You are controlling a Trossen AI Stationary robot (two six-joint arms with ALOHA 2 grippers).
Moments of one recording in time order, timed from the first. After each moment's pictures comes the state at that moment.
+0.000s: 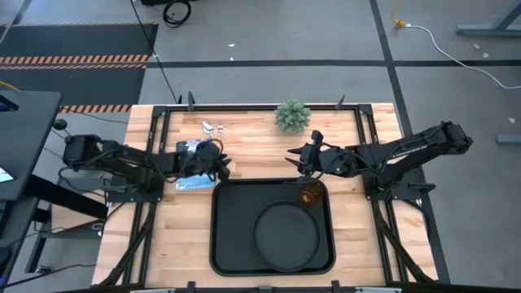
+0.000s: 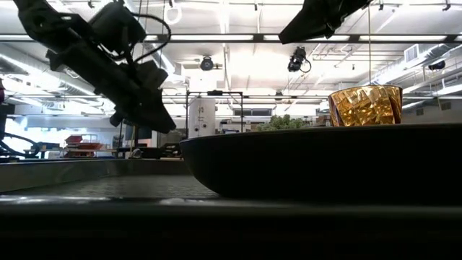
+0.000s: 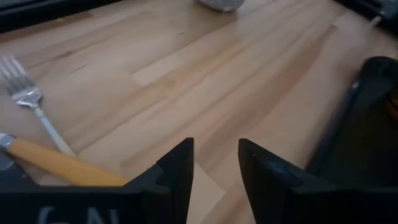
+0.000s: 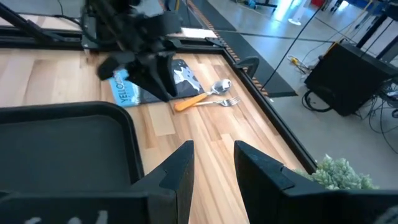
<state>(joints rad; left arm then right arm) 0.06 1.28 0.42 0.23 -0.46 -0.58 0.18 1.19 0.88 -0.16 0.58 0.02</state>
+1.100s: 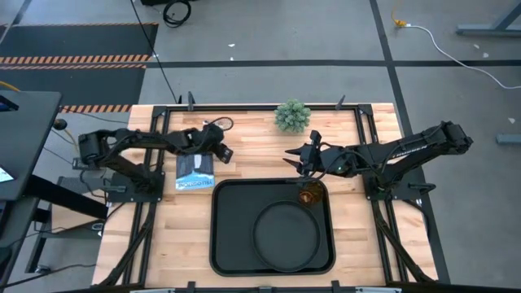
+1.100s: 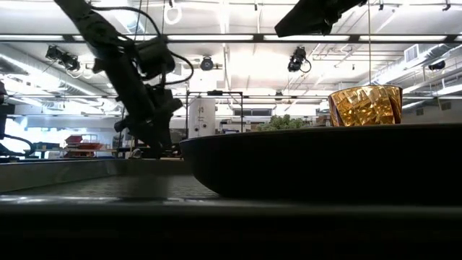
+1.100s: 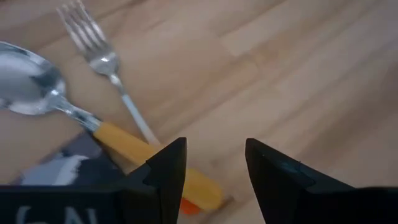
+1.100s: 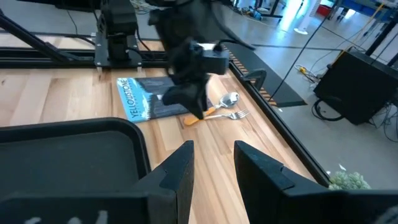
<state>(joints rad) 0.40 1.45 0.65 -0.15 -0.22 -0.53 0.18 1.19 0.88 -0.10 0.55 0.02</state>
